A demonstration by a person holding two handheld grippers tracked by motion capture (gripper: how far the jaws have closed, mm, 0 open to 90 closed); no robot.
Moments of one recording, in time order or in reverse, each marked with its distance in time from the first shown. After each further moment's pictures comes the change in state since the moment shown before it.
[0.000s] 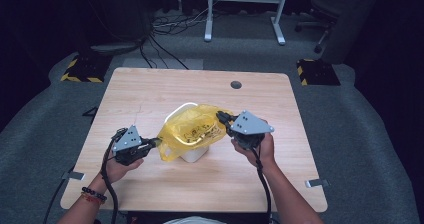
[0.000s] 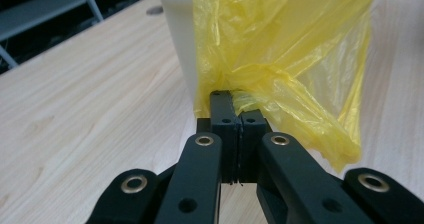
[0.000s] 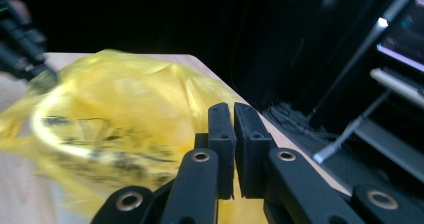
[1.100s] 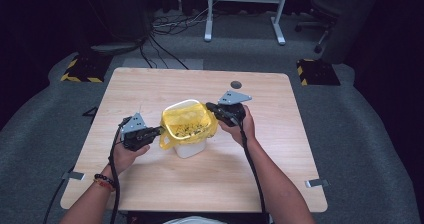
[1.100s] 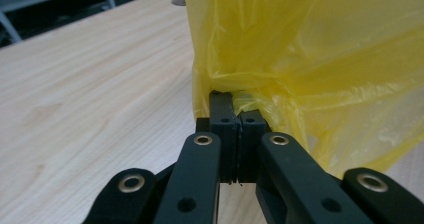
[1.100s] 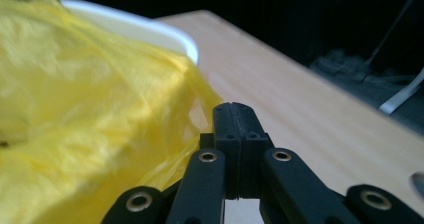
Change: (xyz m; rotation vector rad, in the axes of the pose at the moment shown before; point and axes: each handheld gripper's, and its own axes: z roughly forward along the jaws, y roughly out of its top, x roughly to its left) left arm 0.033 -0.003 0.031 -0.028 0.034 -0.121; right arm -0.038 -0.042 0.100 0.112 0.133 0.227
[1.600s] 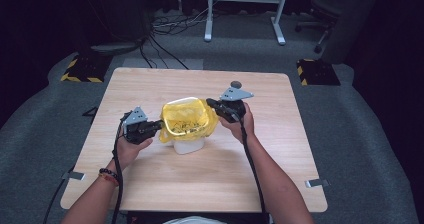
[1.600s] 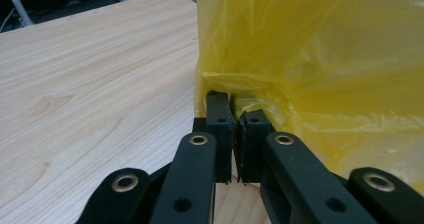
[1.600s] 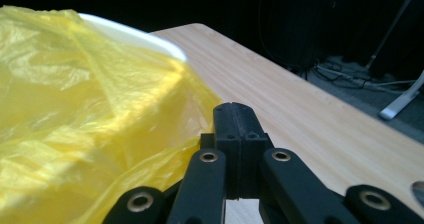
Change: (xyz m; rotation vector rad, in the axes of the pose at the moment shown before) left arm 0.017 0.005 0.020 0.011 0.027 -0.114; right arm -0.013 -0.005 0.013 -0.013 0.009 0.044
